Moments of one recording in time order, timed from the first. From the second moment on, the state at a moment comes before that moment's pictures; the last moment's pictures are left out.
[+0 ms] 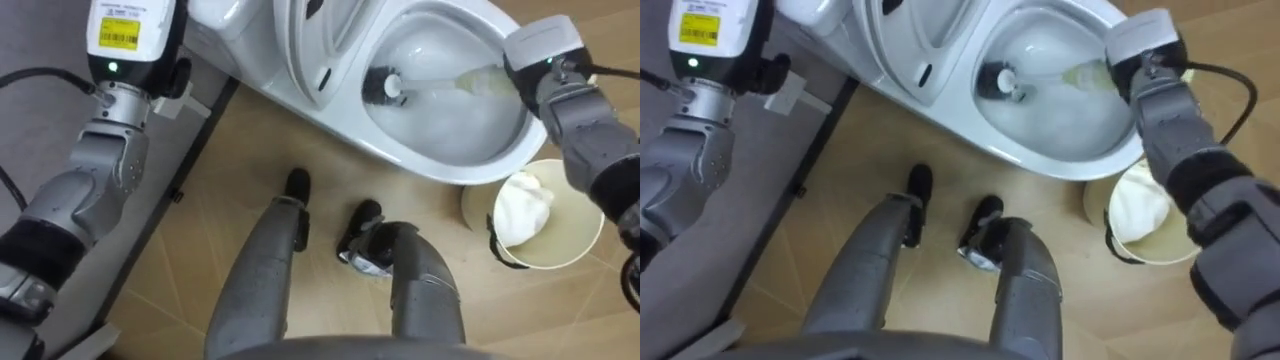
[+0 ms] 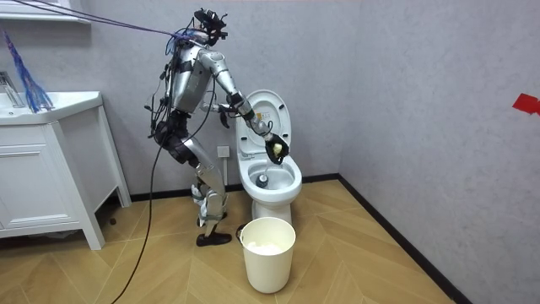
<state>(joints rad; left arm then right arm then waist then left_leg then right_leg) -0.25 0.69 -0.51 0.32 0.76 0.06 0.53 -0.57 -0.66 0.81 0.74 -0.99 0.28 0.08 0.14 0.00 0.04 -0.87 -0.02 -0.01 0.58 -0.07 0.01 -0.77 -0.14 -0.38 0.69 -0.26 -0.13</state>
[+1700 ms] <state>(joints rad) -0.30 0.64 -0.58 0.34 0.83 0.06 0.53 -0.56 -0.60 0.74 1.06 -0.64 0.26 -0.09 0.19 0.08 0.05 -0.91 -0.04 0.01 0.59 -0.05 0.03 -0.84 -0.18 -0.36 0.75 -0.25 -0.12</state>
